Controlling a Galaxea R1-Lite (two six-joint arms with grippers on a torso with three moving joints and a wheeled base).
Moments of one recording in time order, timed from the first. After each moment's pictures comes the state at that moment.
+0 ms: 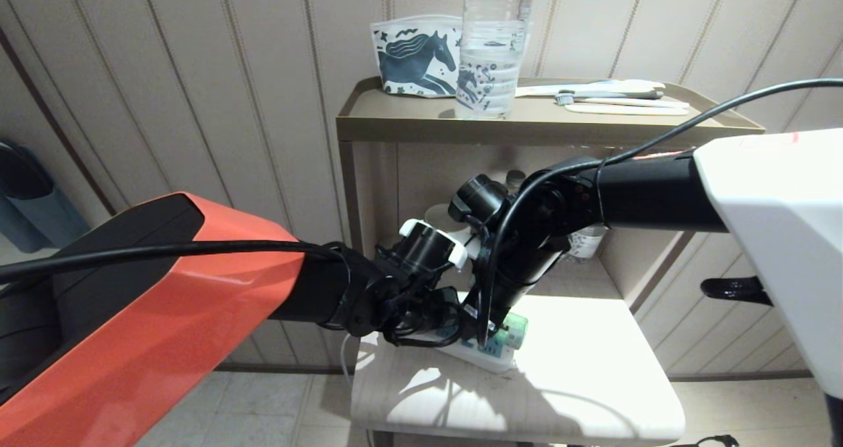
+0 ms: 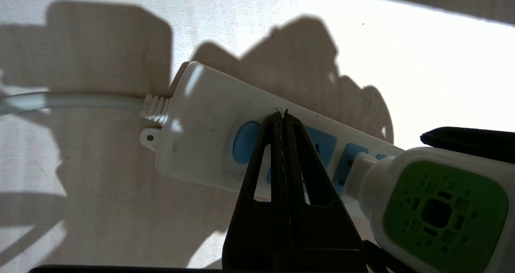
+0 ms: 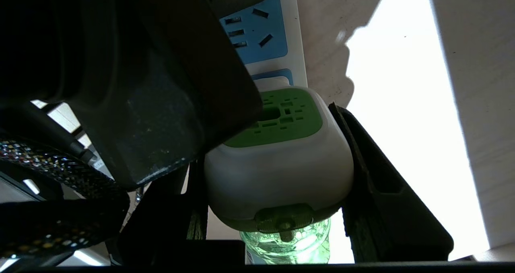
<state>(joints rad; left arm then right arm) -0.86 2.30 -1.44 0.10 0.07 -0.76 0.65 2.13 -1.85 0.76 0.07 -0.32</state>
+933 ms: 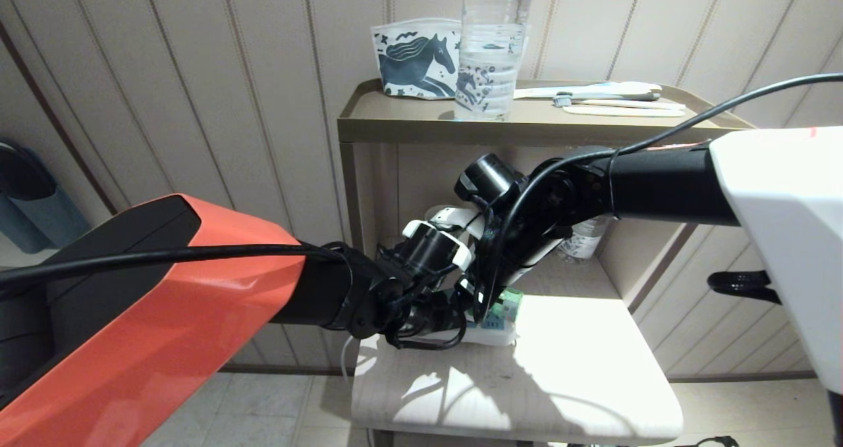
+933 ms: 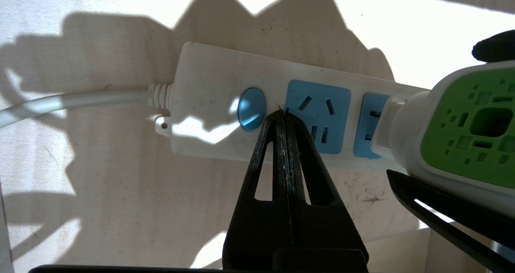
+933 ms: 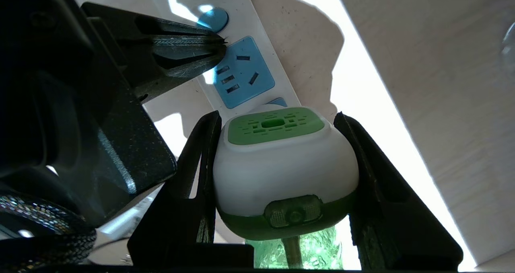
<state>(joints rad) -0.88 2.30 -1.46 0.12 0.08 -0.75 0.65 2.14 -1.89 0.67 0.06 -0.28</state>
